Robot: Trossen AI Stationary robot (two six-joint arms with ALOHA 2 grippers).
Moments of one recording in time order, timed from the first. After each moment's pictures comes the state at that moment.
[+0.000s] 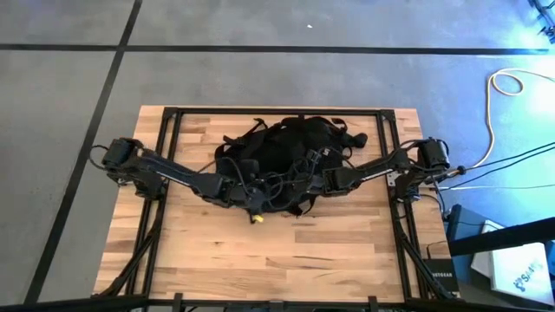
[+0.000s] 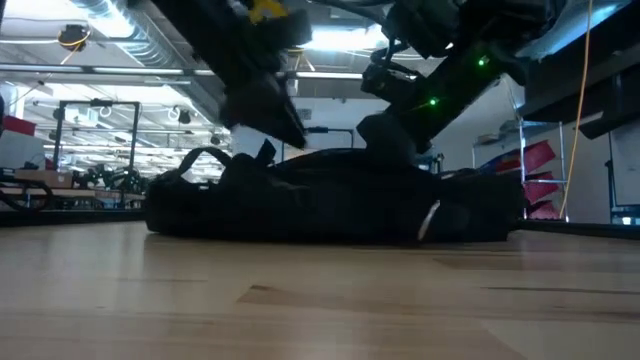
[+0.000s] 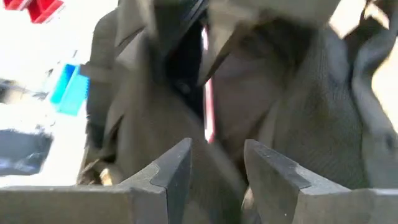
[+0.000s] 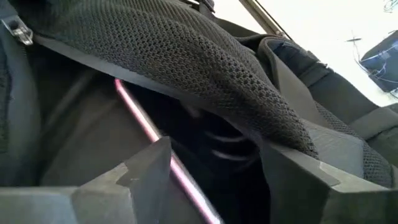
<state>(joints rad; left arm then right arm) -0.23 1.62 1.03 -0.29 -0.74 0.13 0.09 1.72 0.87 0.07 0.65 0.17</state>
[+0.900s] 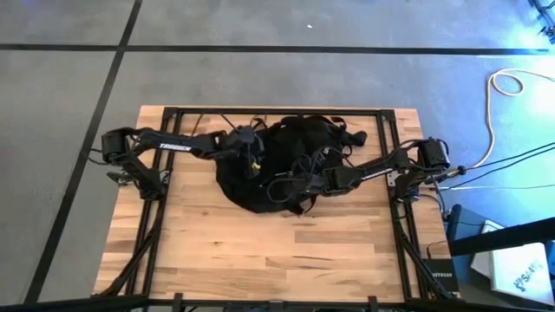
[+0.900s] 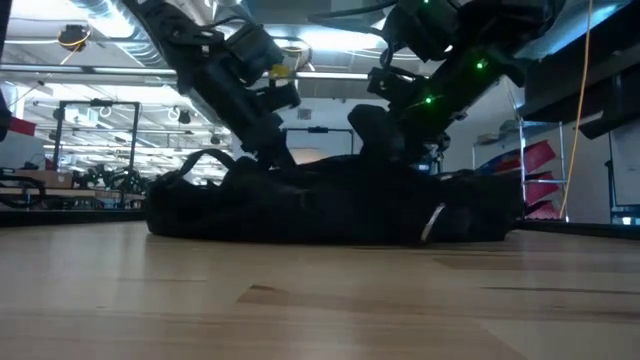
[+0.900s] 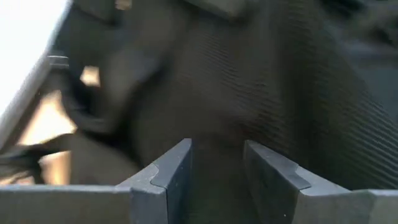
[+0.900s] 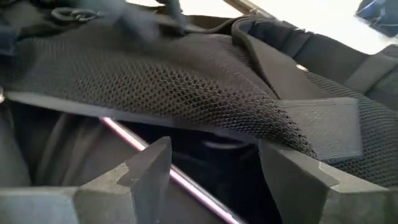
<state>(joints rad) 0.29 1.61 0.86 0.02 -0.05 0.21 0.07 1.72 0.87 0.04 0.70 0.45</state>
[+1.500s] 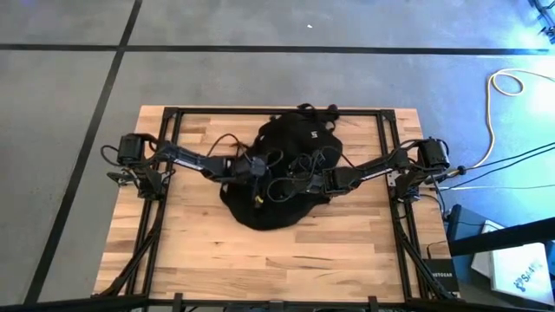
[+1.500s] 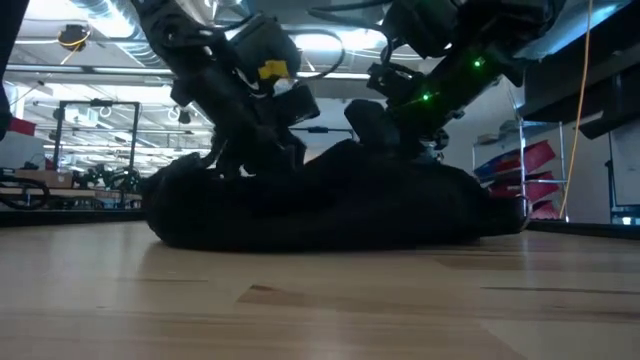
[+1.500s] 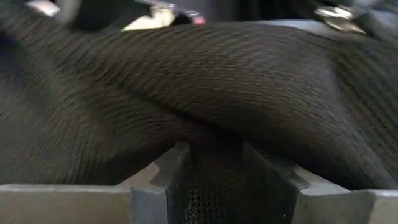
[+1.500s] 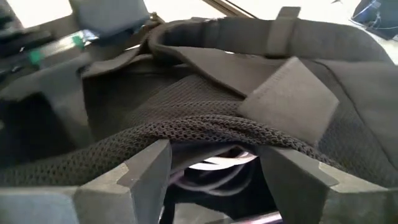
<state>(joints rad) 0.03 1.75 0.87 0.10 -0.01 0.25 0.07 1.72 0.87 0.09 0.70 0.45</state>
